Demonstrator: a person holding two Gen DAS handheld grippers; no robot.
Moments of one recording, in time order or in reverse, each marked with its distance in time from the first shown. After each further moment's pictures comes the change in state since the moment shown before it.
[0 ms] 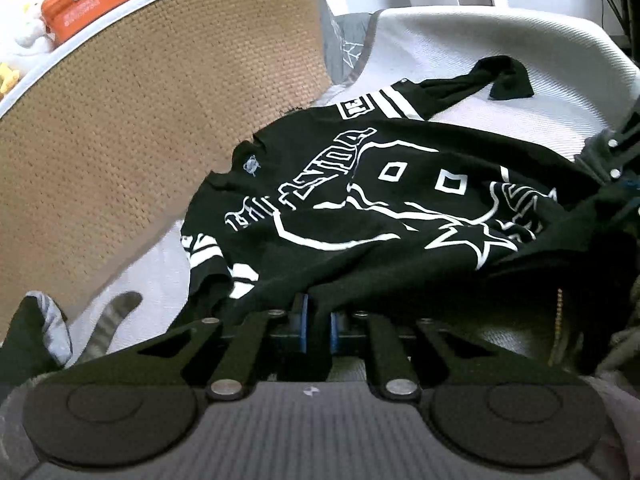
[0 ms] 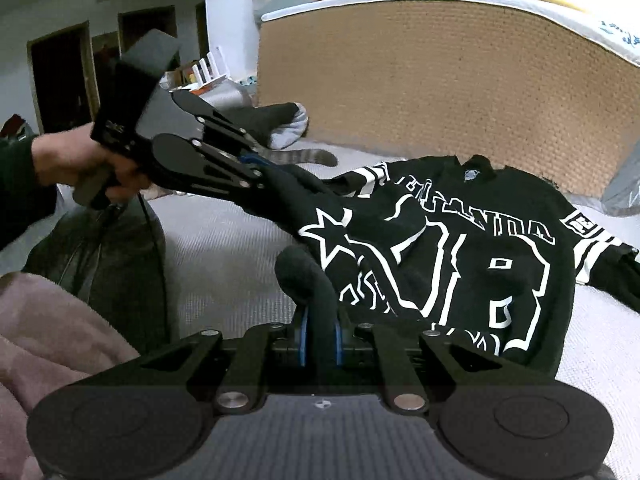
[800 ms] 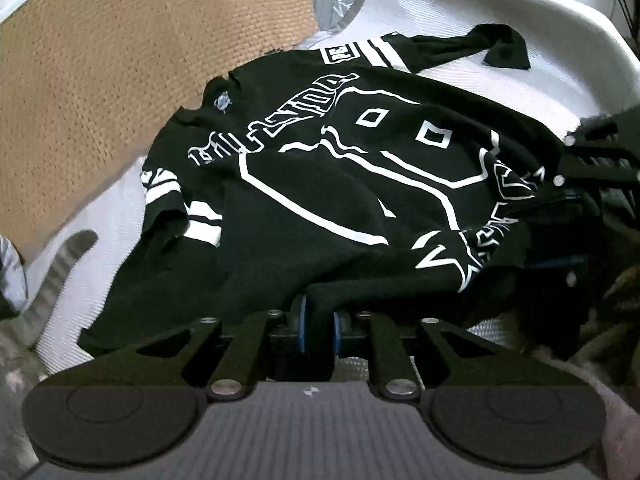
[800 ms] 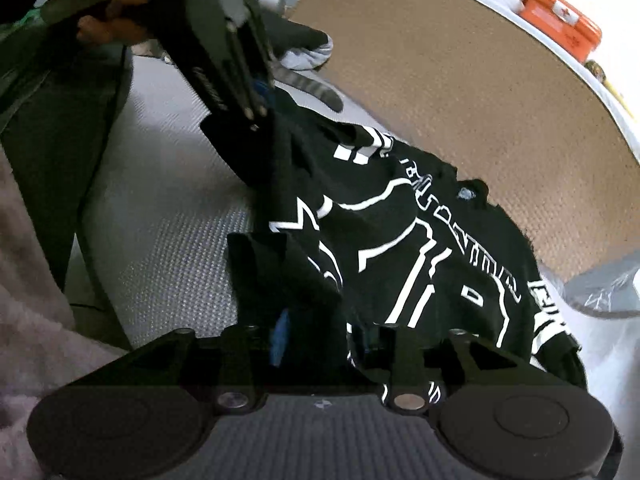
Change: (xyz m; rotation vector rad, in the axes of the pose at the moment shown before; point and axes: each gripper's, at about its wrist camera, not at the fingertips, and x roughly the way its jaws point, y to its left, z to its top) left arm 0.035 -0.005 -0.012 -0.102 0.149 -0.095; right arm 0.070 0.045 -0.023 -0.474 0.161 -0.276
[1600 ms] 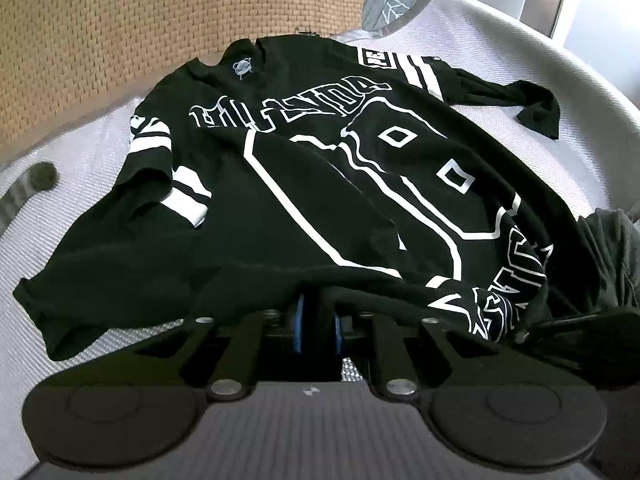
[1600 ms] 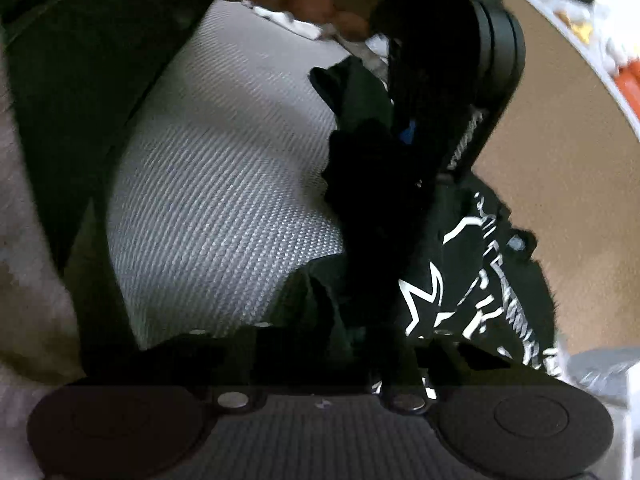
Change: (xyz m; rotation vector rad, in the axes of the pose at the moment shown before) left arm 0.030 0.034 0.008 -0.257 0.016 -0.133; right arm 0.052 0.060 0.029 -0.231 0.090 0.053
